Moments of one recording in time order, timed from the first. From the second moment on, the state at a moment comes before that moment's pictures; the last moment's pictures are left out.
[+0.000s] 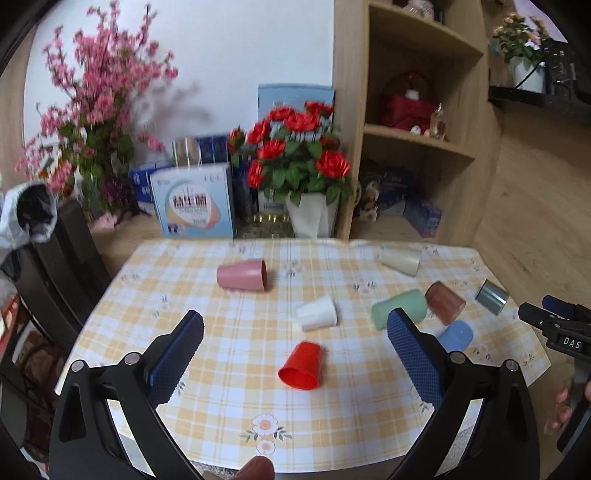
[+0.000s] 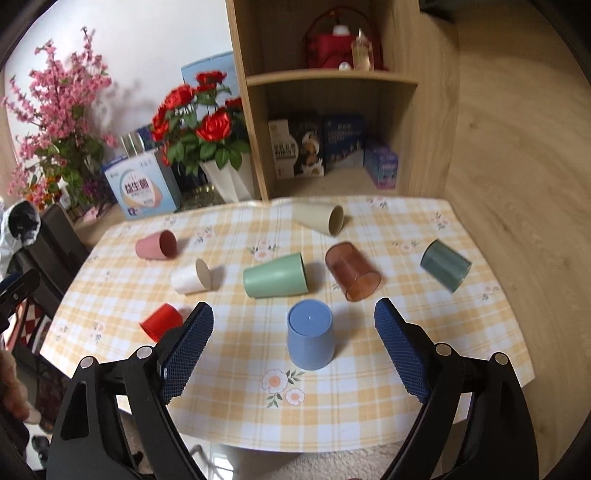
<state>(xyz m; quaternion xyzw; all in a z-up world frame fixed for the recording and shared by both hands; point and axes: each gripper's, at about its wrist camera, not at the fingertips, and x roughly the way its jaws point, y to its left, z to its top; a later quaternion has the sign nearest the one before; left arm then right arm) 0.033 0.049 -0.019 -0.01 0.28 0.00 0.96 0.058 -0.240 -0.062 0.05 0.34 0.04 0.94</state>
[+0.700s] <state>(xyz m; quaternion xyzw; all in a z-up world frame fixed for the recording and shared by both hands) -0.021 0.028 0.063 0.02 0.19 0.01 0.98 -0.010 -0.232 0.038 0.03 0.23 0.04 0.97</state>
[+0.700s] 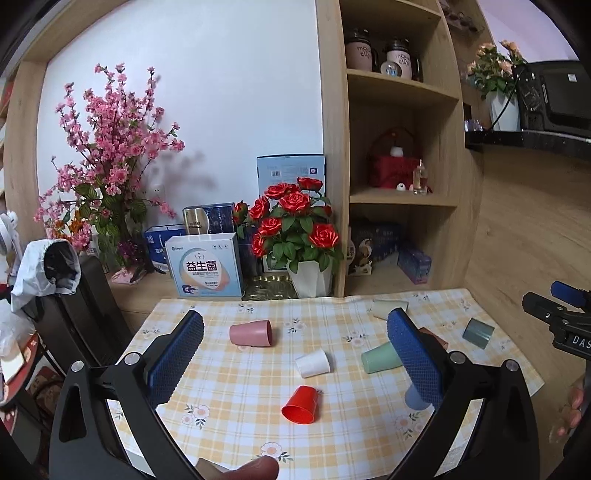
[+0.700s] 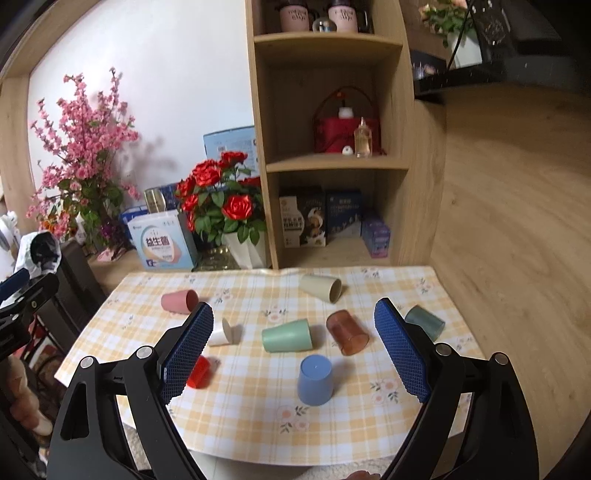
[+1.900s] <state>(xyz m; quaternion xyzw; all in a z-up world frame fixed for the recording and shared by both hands) -0.029 0.027 0.061 0.02 0.19 0.00 0.98 -0.022 -0.234 0.053 0.03 0.21 0.03 0.98</state>
